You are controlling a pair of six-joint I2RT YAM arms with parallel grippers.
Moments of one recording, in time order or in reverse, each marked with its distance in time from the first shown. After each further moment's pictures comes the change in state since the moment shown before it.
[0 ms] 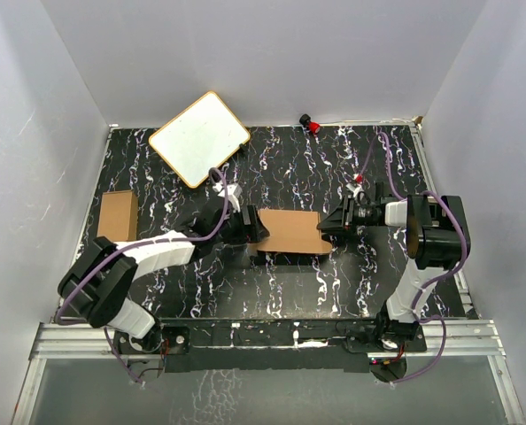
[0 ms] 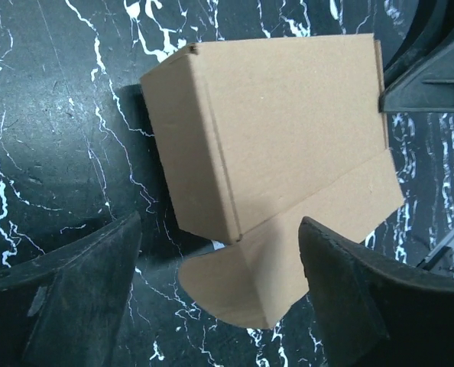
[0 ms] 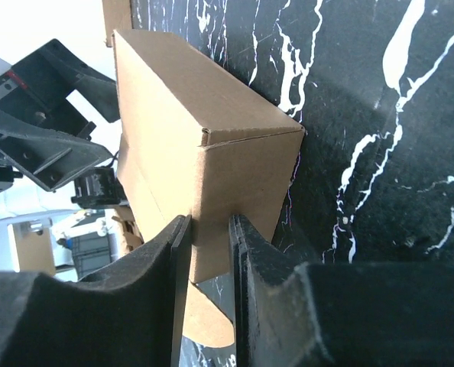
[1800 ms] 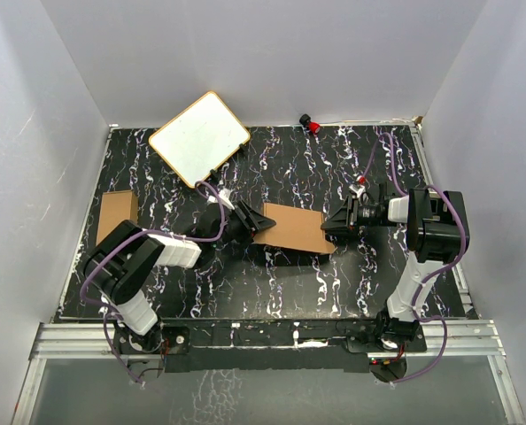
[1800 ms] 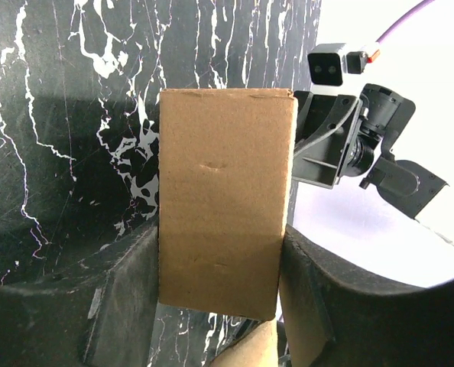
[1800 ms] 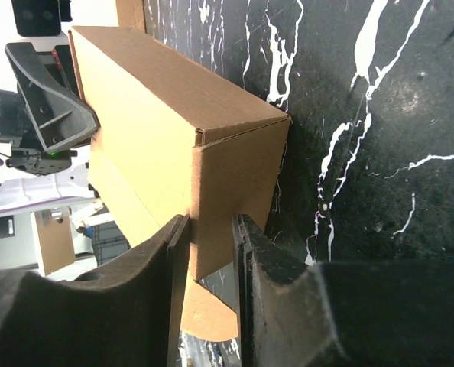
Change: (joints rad) left arm 0.020 0.170 -0.117 0.513 0.090 -0.574; right arm -0.048 0.072 0.058 -0.117 -0.083 -0.082
